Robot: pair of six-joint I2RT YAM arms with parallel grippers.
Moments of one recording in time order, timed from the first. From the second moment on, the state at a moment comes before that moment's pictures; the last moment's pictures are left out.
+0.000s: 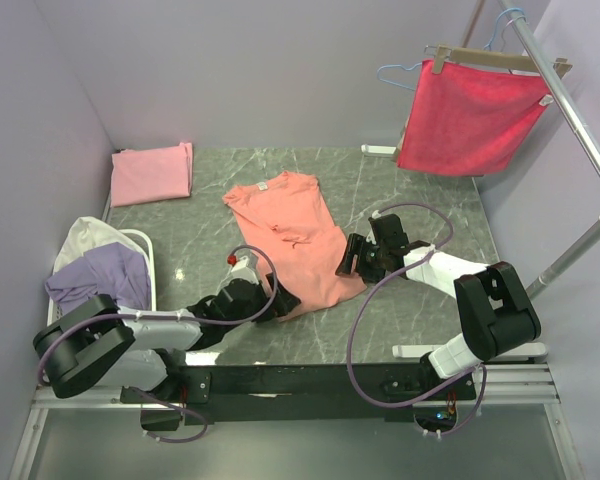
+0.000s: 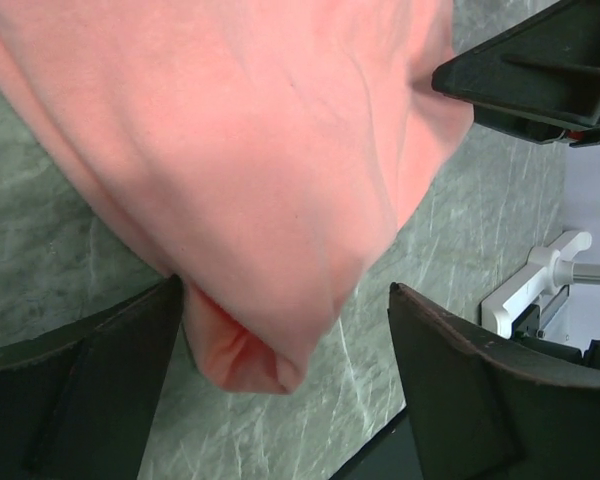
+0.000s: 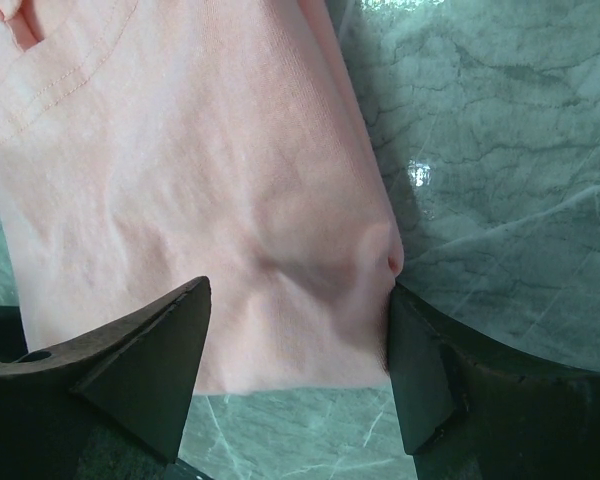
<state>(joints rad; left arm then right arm) -0.92 1.30 0.28 0.51 -0.12 -1.03 0.36 1.52 0.72 -0.19 -0.25 0.59</state>
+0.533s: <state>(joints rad) -0.92 1.26 0.28 0.32 -0.14 -1.03 0.36 1.52 0.72 -0.19 -0.25 0.59</state>
